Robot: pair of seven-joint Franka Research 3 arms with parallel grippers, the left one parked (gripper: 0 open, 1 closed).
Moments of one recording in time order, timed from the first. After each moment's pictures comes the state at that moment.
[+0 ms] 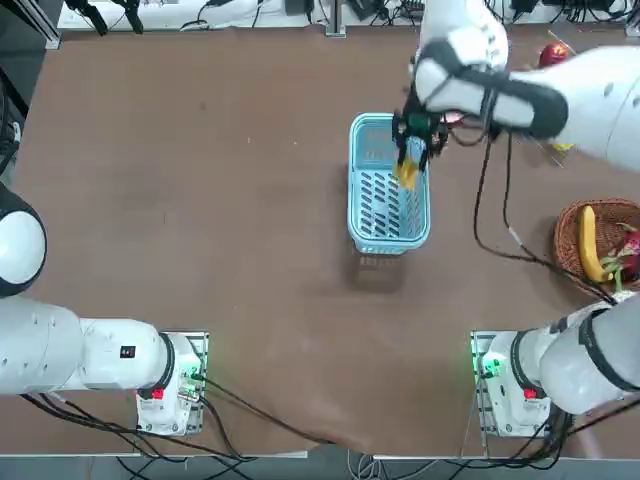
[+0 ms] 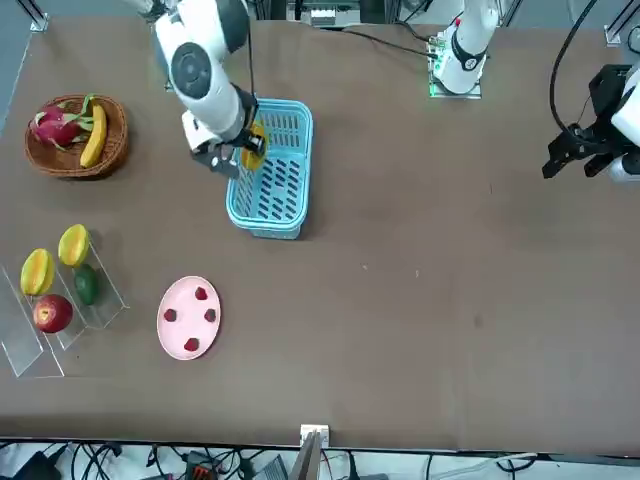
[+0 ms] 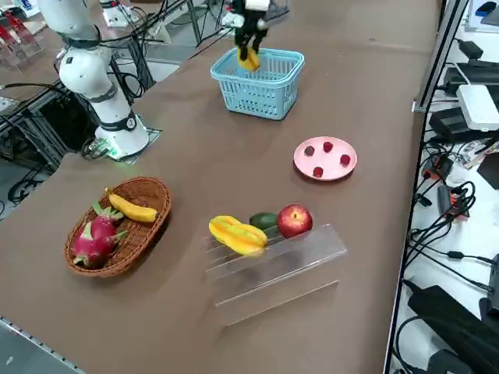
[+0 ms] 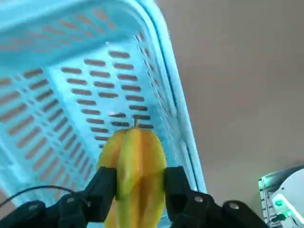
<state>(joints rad) 0.53 0.03 0.09 -2.08 0.16 1.90 0.92</state>
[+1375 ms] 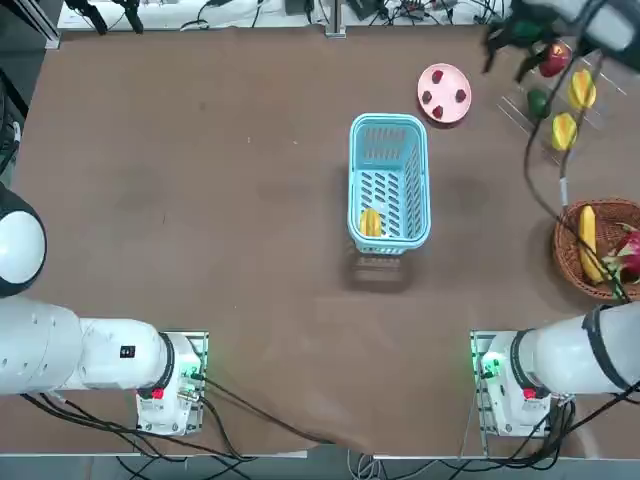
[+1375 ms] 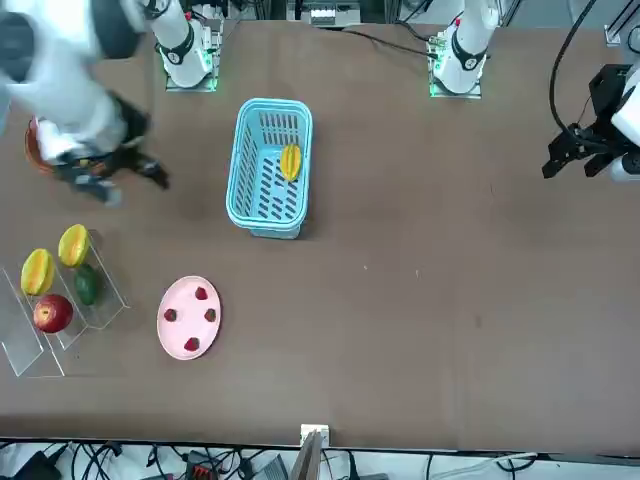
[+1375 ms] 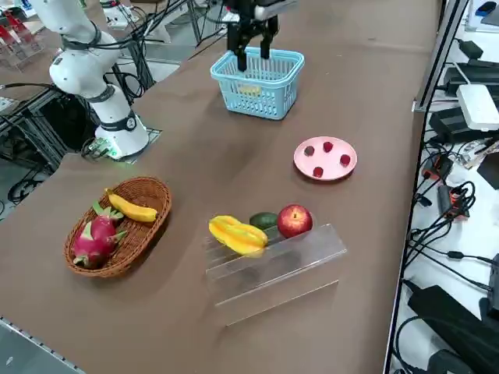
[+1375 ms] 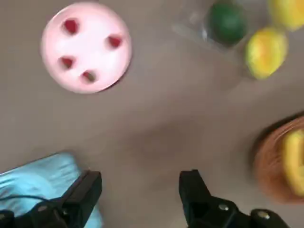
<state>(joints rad) 0.06 0.00 0.02 -1.82 -0.05 1.75 0.45</state>
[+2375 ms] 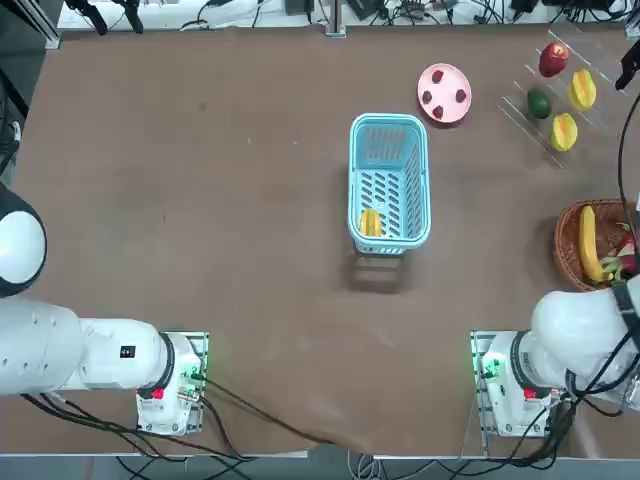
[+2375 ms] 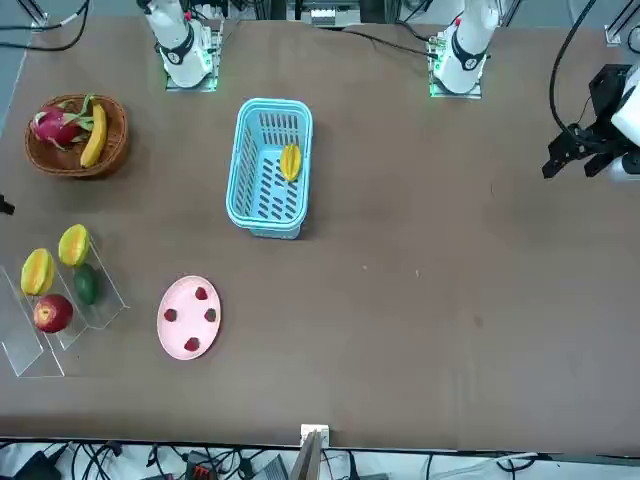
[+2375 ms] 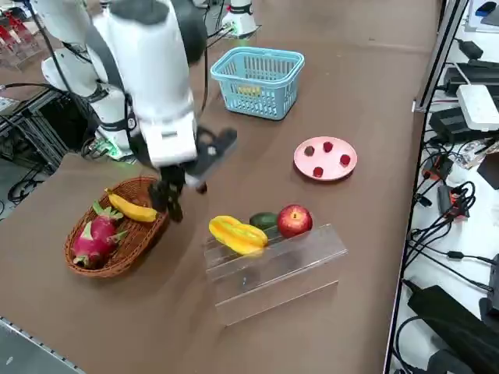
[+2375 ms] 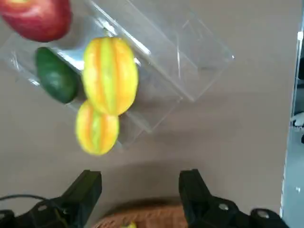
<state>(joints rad) -0.52 0.37 0.02 -1.62 -0.12 1.98 -0.38</state>
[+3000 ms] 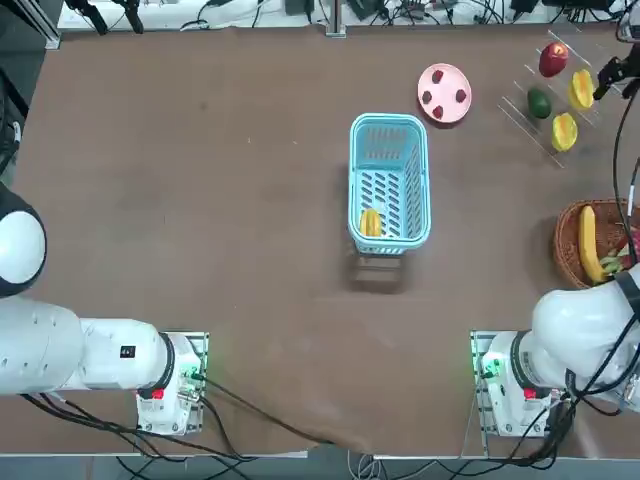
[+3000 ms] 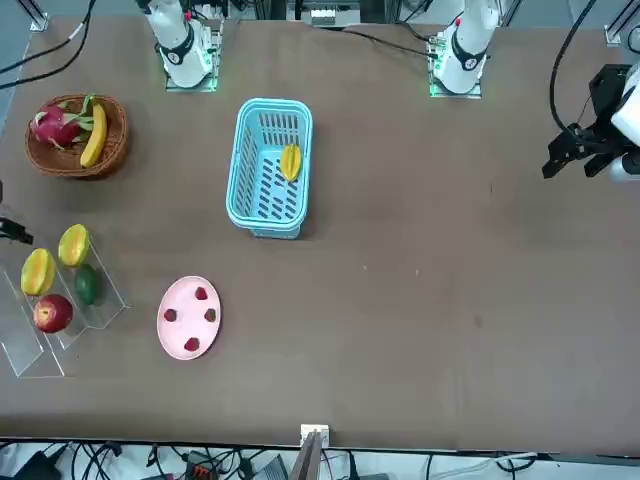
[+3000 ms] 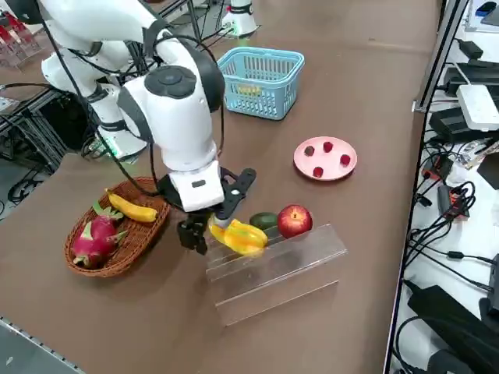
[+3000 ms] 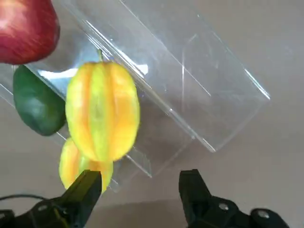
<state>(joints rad) -0.53 0.49 0.05 -1.60 -0.12 2.11 -0.39</state>
